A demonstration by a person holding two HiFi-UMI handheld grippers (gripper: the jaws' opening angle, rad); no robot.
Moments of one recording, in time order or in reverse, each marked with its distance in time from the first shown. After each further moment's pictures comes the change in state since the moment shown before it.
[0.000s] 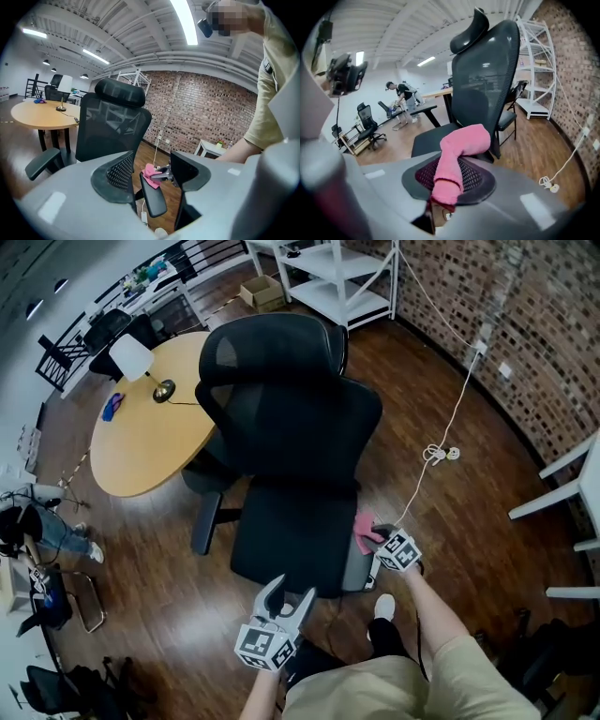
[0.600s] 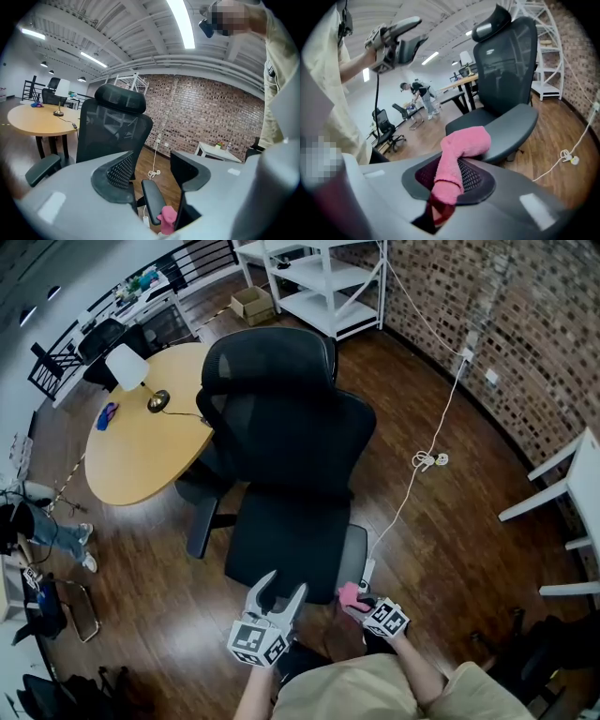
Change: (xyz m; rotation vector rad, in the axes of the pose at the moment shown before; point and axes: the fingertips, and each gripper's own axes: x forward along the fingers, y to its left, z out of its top) left arm -0.005 0.010 0.019 0.018 -0.045 -0.026; right arm -0.039 0.192 -0.083 0.119 0.054 0.156
